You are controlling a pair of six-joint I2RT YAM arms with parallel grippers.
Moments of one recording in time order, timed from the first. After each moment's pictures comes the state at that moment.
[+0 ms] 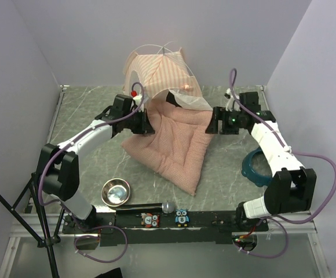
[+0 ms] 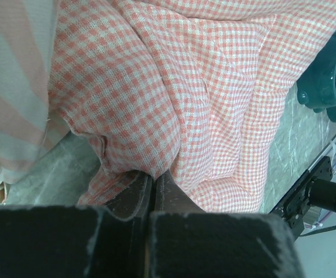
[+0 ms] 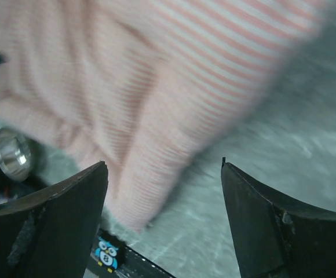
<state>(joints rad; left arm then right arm) -0.40 1.62 1.19 -0.29 0.46 -0.36 0.11 1.42 1.24 -0.71 -0.50 0.12</state>
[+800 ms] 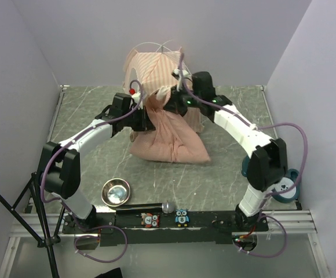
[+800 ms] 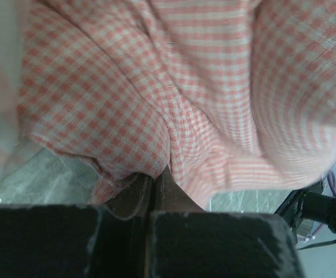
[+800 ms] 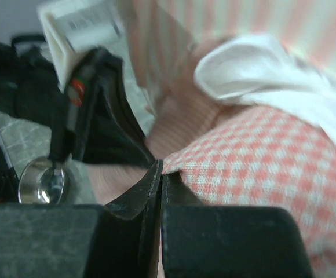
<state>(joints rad) -0.39 1.65 1.19 -0.21 0.47 -0.40 0.44 1.70 1.51 -0.31 -0.55 0.10</state>
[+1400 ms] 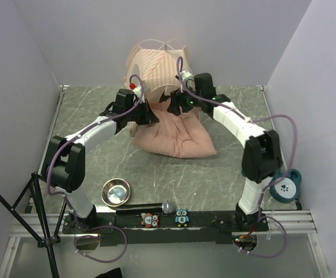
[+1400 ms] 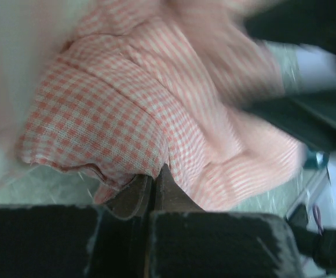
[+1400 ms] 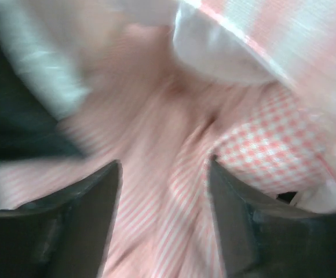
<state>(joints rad) -0.39 1.72 1.25 -0.08 0.44 -0.50 0.40 1.86 1.57 -0.27 -0.44 -0.04</state>
